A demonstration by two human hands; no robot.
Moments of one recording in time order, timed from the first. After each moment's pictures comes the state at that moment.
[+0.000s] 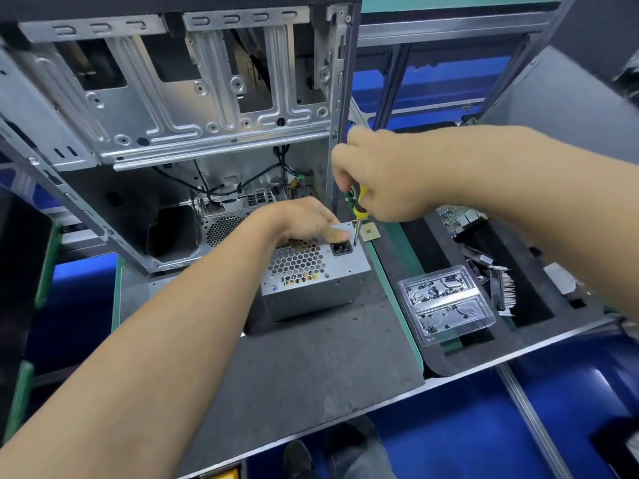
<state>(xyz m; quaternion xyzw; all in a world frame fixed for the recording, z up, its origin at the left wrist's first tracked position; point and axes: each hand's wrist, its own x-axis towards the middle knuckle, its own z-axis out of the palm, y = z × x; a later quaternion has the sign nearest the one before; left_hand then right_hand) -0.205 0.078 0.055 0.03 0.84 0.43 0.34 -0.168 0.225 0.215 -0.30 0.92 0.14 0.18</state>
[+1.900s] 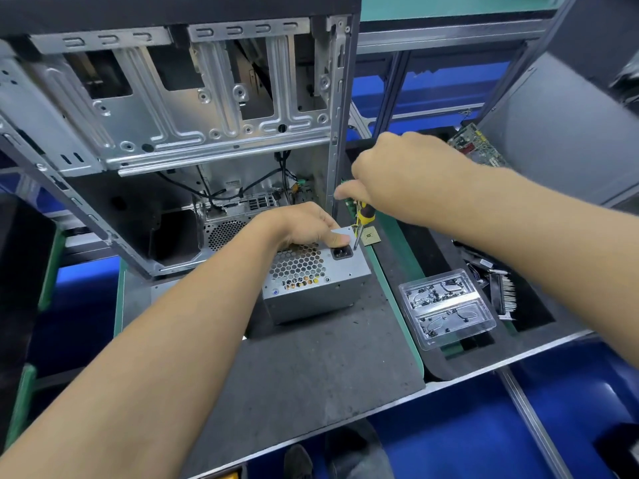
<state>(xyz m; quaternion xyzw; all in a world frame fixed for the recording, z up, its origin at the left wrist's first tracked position) -0.205 0.079 0.056 0.03 0.85 0.40 0.34 -0.167 0.233 0.206 -0.29 0.94 0.15 0.06</state>
